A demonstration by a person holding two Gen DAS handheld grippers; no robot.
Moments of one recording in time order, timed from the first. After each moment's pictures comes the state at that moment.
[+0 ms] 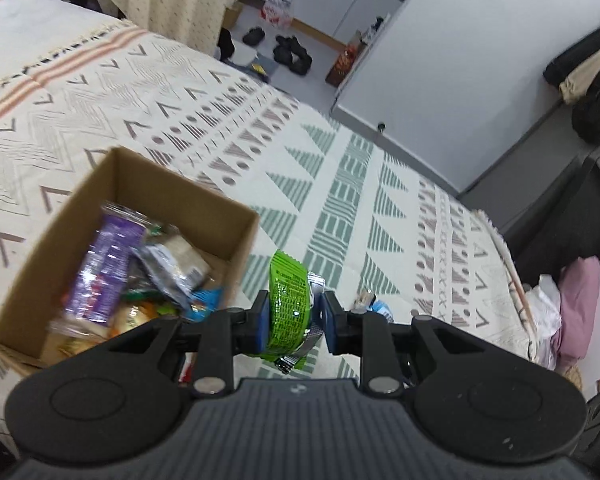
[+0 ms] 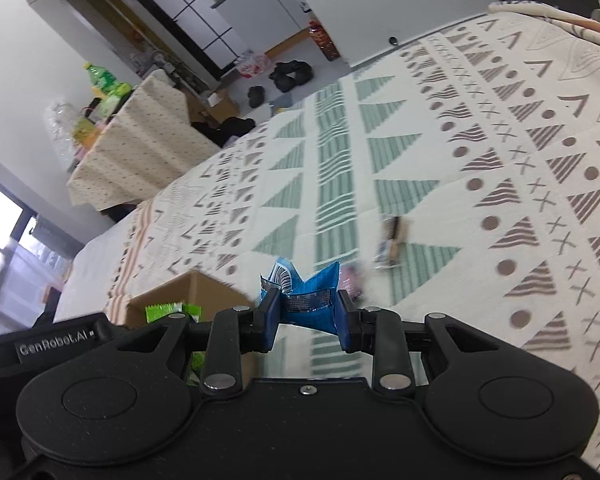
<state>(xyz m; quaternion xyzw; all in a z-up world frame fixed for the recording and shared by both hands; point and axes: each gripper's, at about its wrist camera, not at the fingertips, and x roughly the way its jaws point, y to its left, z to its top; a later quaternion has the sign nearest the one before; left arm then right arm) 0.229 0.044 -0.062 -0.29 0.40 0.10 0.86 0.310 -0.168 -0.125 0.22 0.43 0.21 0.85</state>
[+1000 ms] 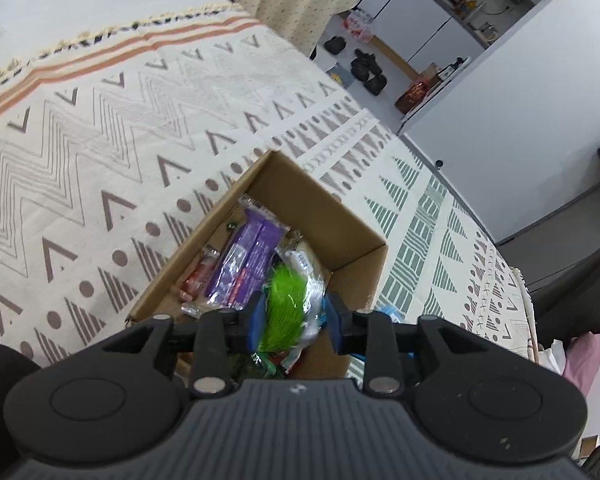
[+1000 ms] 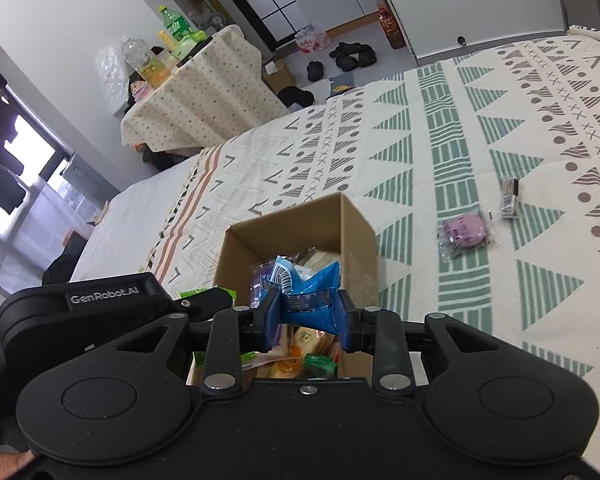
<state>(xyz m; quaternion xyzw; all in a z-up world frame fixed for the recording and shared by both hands) 0.166 0.135 -0.071 -0.37 0.40 0.18 0.82 0.246 -0.070 -0.094 0.16 0.44 0.27 0.84</state>
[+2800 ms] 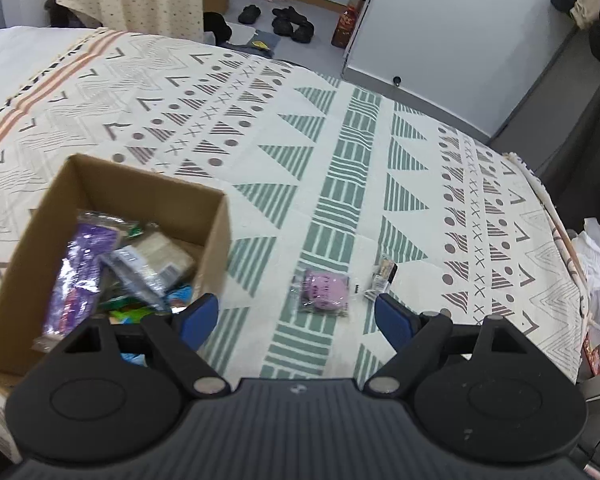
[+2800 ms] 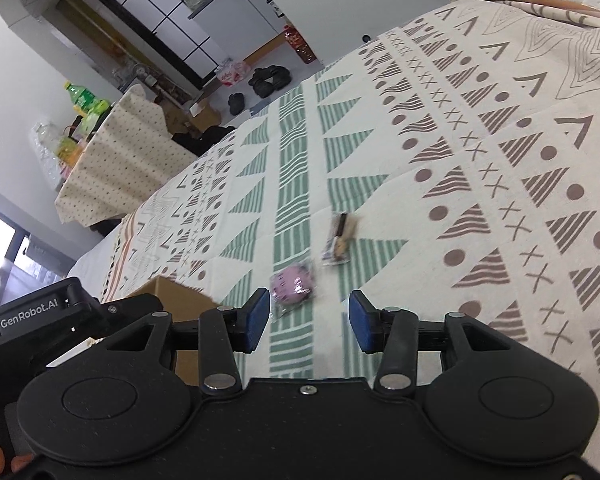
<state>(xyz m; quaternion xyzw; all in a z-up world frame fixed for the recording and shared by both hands) 0.287 -0.006 -0.089 -0.19 0.47 0.12 0.85 0.321 -0.221 -0.154 0.25 0.44 0.17 0.85</state>
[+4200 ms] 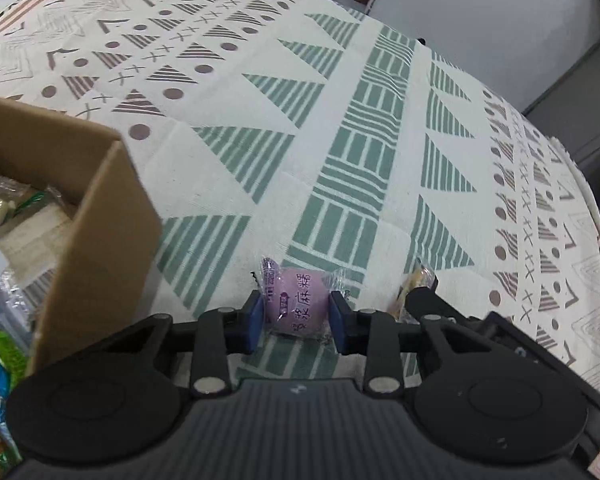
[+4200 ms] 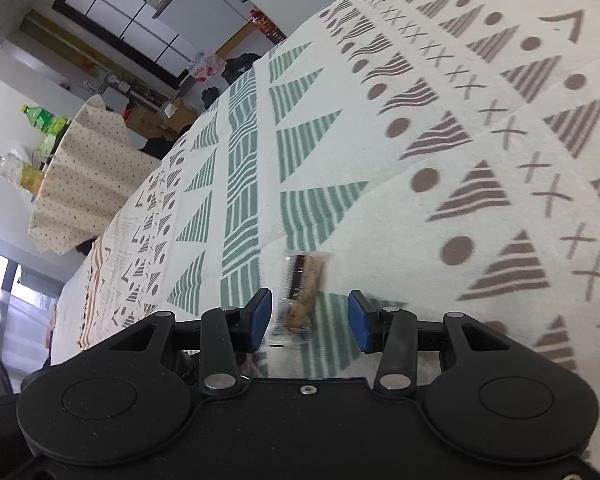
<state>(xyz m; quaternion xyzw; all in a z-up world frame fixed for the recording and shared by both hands) 0.361 0.002 -0.188 -0.24 0.52 0.13 0.81 0.409 -0.197 -0.224 0.28 0.47 0.16 0.82</state>
